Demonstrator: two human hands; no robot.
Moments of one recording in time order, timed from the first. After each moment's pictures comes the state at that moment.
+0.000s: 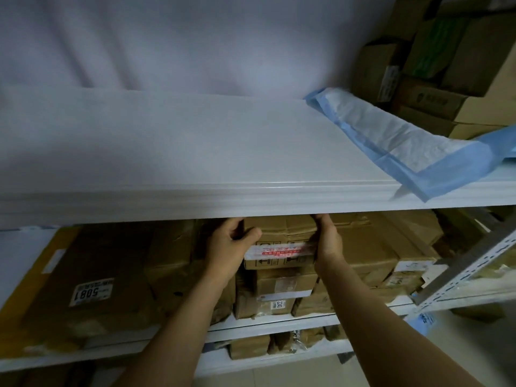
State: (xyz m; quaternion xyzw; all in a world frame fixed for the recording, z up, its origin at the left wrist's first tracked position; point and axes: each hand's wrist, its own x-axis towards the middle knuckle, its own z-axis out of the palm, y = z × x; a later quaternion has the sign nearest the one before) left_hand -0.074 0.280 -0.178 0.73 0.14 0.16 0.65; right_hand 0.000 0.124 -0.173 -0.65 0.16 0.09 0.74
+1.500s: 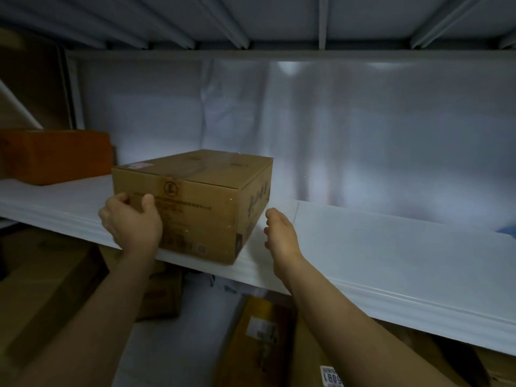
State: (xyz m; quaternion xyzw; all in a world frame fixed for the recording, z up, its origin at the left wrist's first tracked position) left_hand -0.379 0.742 0.023 0.56 0.48 0.59 0.33; right_hand -0.249 0.580 0.023 -0.67 -0.26 0.17 0.67
